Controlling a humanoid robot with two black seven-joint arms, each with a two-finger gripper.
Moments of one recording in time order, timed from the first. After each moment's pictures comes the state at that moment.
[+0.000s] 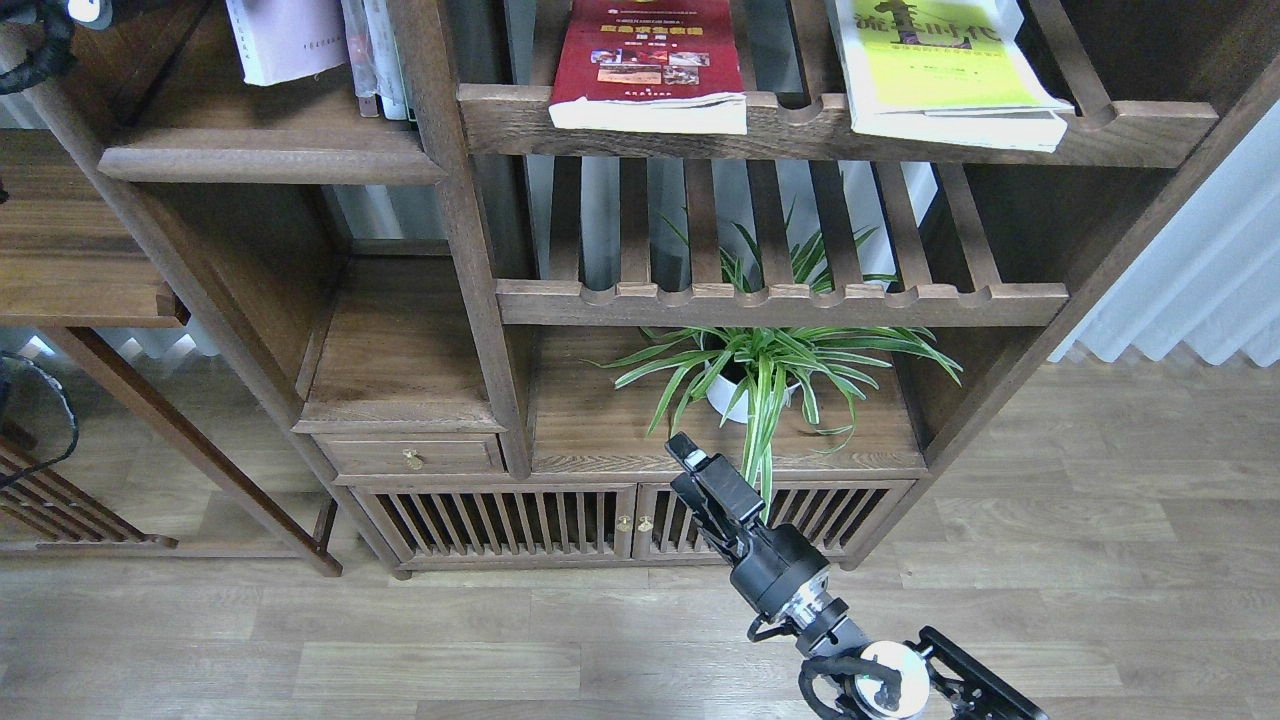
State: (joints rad) left arm -1.25 0.37 -1.16 -0.51 0.52 -0.46 0.45; right arm 0.05 0.01 0.94 1.00 0.13 0.58 -0.05
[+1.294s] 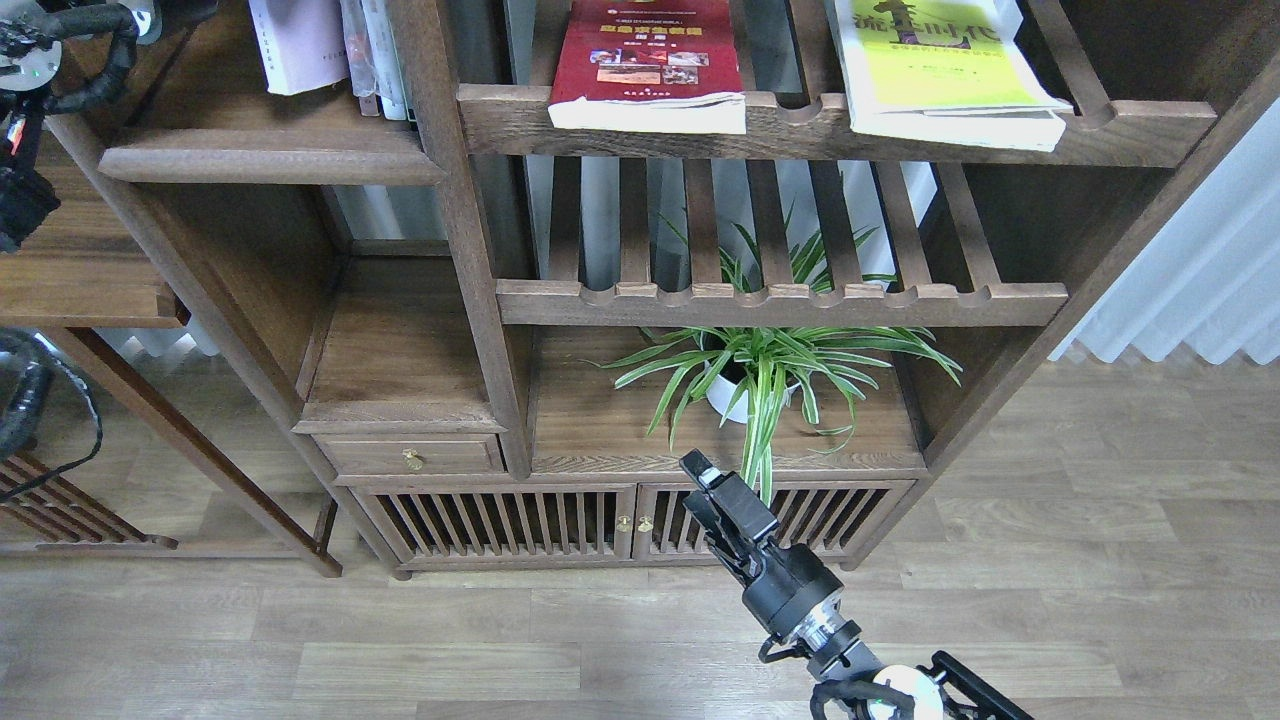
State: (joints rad) left arm -1.31 0.29 -1.01 -0.37 0.56 -0.46 0.34; right arm -0.01 -0.01 0.95 1.04 0.13 0.58 -0.03
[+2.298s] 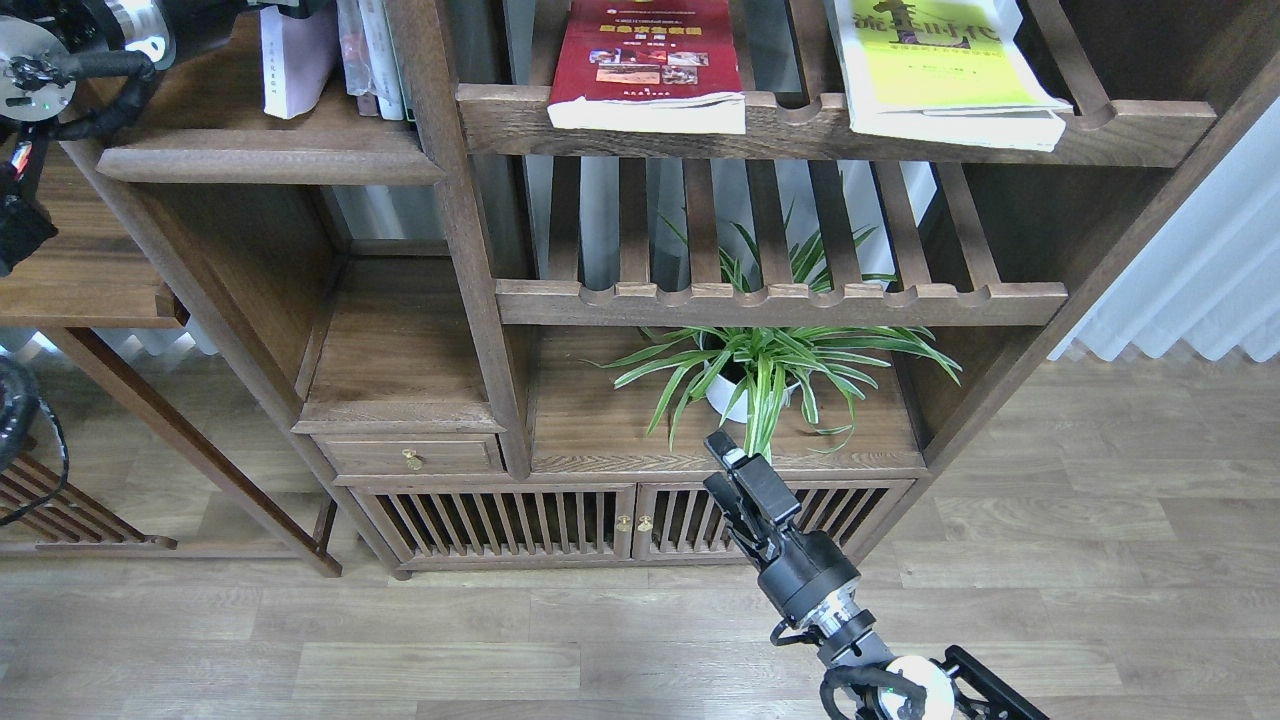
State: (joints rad) left arm -1.26 0.34 -0.94 -0.48 0.49 -0.49 0.28; right arm -0.01 -0.01 1.00 1.05 0.15 0.58 -0.03
